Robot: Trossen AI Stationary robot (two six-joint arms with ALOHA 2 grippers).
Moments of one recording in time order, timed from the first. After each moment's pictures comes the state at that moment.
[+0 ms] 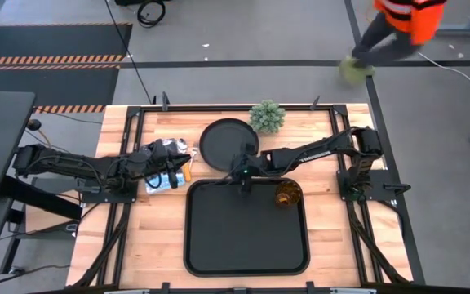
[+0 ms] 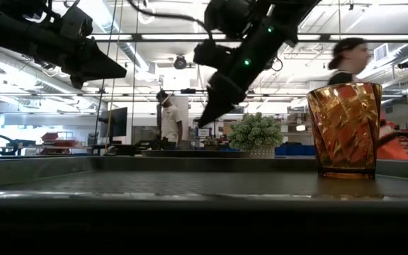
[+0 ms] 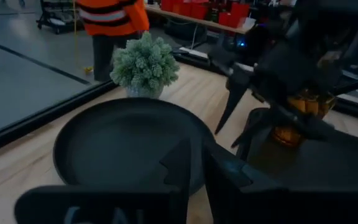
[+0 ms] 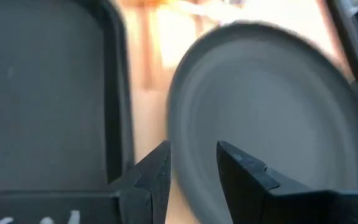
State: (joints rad) left arm -0.05 0.67 0.24 0.24 -0.47 -0.27; right arm 0.01 1.86 1.22 -0.24 0.32 -0.08
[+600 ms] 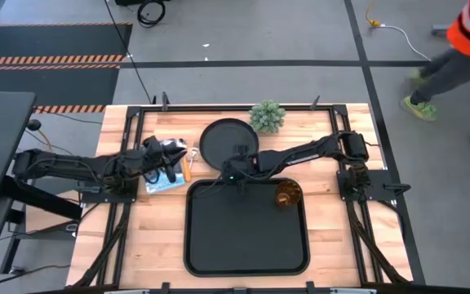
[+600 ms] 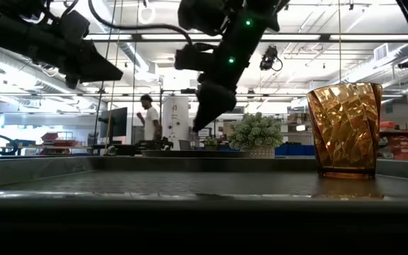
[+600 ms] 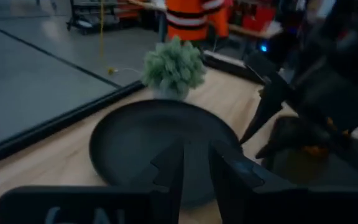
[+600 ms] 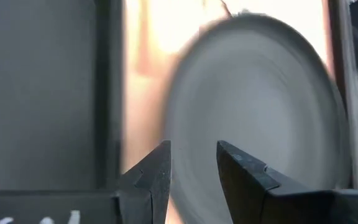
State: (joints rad) left arm 0.00 0.60 0.24 0.15 -0.52 -0.28; right arm 0.04 2.00 1.48 -0.55 0.45 -0.15
